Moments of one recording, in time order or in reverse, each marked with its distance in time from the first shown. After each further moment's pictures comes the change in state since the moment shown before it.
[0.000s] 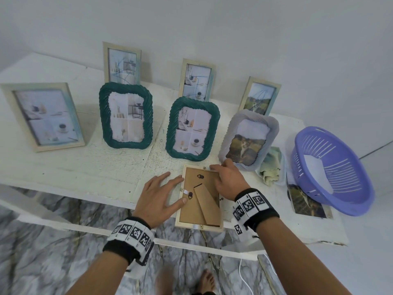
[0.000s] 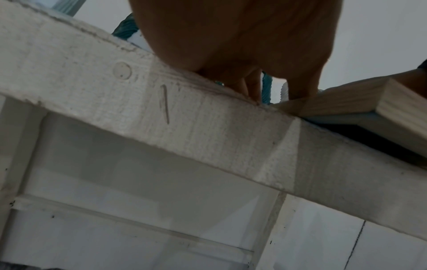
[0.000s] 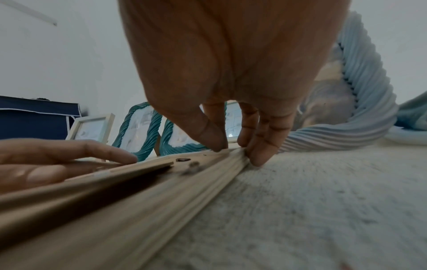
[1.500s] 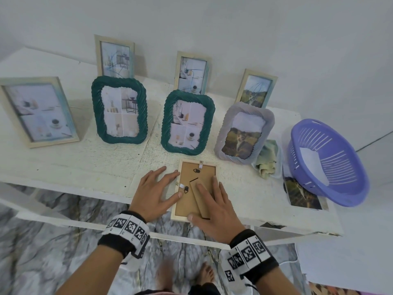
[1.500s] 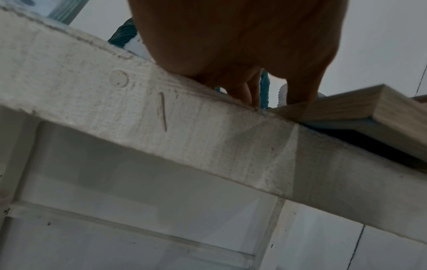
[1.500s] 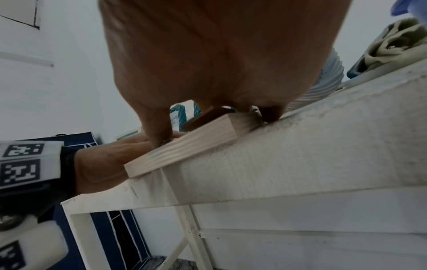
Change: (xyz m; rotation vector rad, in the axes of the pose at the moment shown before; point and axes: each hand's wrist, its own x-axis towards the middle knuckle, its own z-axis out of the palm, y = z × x) left_hand 0.000 -0.003 0.003 -0.002 -0.008 0.017; right_hand -0.093 -0.020 0.046 0.090 -0.128 0.005
